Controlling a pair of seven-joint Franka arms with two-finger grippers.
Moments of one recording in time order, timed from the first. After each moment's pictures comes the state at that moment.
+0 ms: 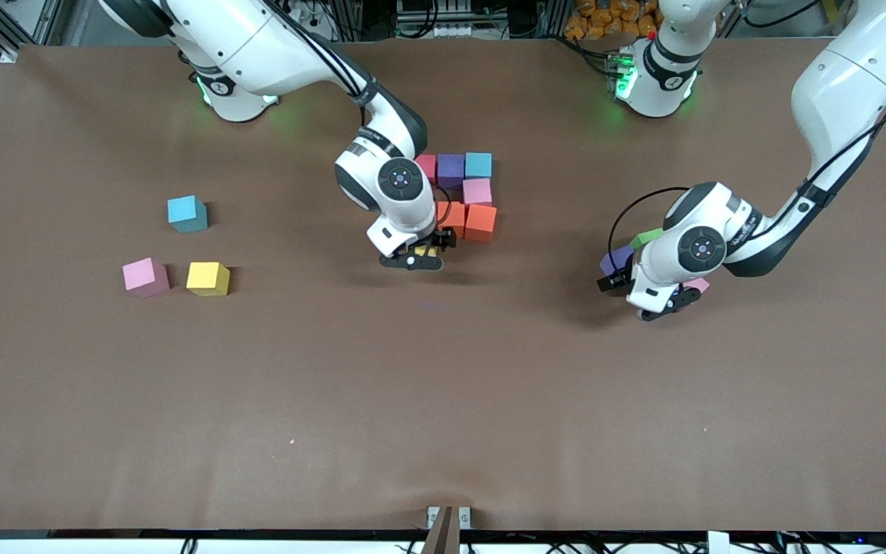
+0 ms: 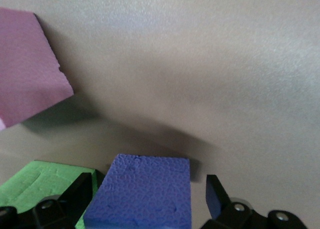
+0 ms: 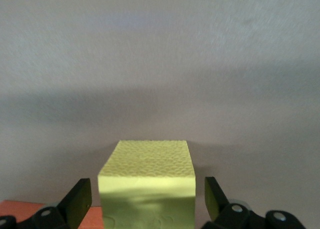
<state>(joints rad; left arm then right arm) 0.65 0.72 -0.92 -2.10 0.66 2.22 -1.10 0.49 0.64 0.32 -1.79 -0.16 2.38 0.97</state>
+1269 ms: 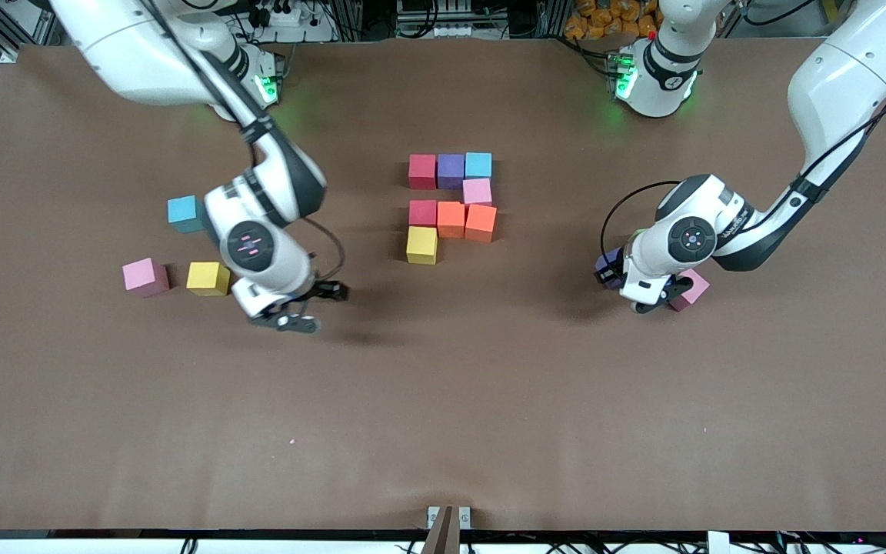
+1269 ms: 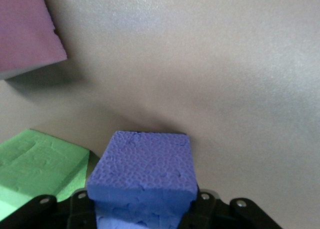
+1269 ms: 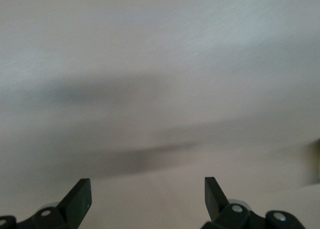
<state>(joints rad) 0.66 0.72 -0.98 -2.12 0.66 2.21 -1.23 0.08 0.51 0.31 -1.83 -0.16 2.19 0.59</state>
